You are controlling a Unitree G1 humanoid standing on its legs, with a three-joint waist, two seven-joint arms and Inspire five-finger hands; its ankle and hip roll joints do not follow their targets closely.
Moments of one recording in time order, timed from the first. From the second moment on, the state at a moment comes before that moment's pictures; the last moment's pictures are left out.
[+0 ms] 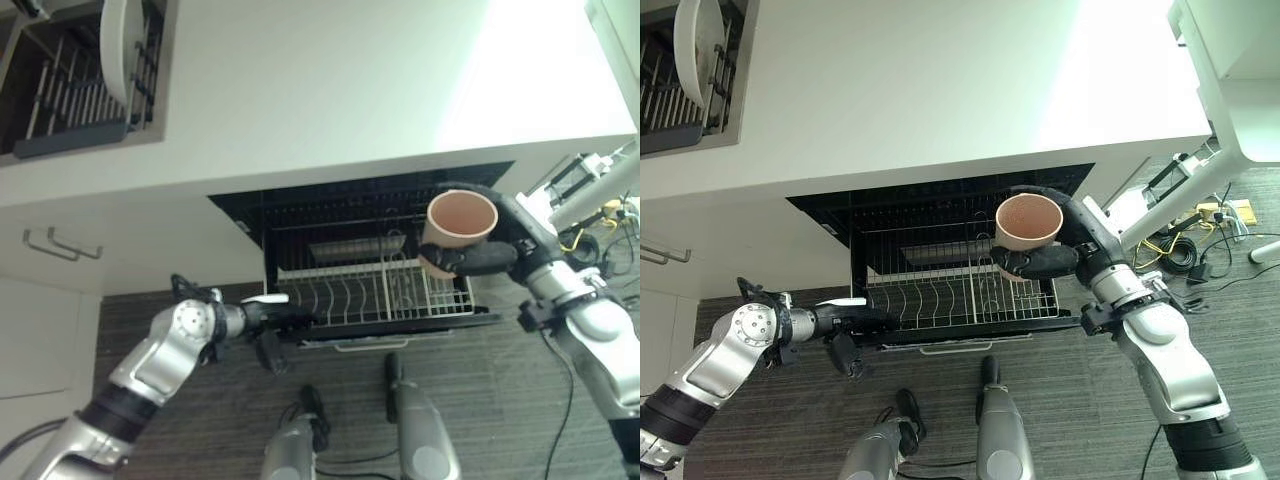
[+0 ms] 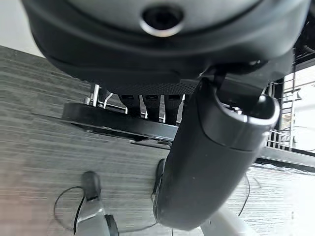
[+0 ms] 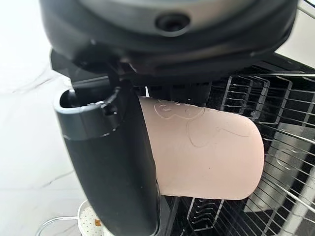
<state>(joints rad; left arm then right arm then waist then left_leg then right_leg) -0.36 0.78 -0.36 -0.04 0.17 0.41 -0.86 -0.20 -0.77 0.00 -0.22 0.47 0.15 0.10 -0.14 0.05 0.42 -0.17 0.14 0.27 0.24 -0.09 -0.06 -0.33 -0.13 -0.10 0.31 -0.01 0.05</state>
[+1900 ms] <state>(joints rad) -0.11 0.73 -0.28 0.00 -0.26 0.25 -0.43 -0.48 -0.72 0.19 0.79 0.51 0.24 -0.12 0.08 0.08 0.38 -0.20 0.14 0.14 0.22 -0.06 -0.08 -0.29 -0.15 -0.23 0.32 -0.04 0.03</state>
